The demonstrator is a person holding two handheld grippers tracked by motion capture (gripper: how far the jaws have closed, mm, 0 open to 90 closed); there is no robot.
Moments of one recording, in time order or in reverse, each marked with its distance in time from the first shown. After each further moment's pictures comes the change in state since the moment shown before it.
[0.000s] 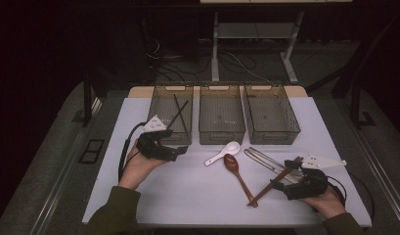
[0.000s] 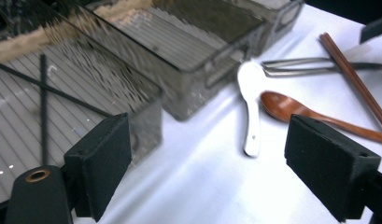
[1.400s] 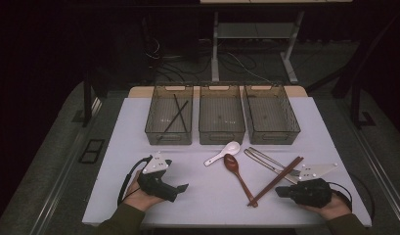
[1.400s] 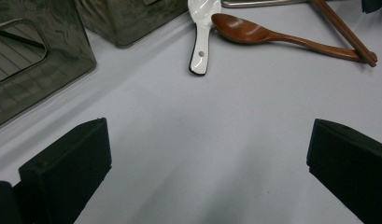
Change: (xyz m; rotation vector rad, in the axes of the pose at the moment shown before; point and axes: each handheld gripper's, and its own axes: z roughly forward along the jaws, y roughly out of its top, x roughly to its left) left arm -0.042 -0.072 0.000 0.038 -0.047 0.067; right arm 0.008 -0.012 -0.009 0.259 0.144 -0.109
